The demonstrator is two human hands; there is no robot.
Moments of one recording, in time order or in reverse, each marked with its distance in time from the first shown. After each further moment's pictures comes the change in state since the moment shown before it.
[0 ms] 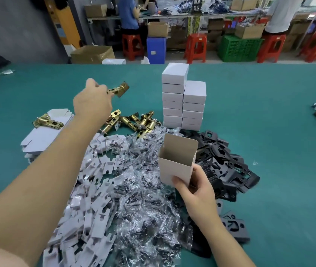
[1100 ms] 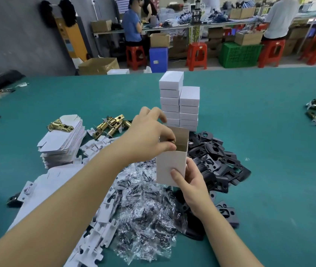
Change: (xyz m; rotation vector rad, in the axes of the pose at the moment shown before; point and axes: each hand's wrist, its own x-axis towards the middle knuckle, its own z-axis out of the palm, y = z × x) left_hand -0.122 0.091 -0.076 -0.331 -0.368 0.601; right_hand -0.003 -0.013 -0.002 0.233 -0.125 0.054
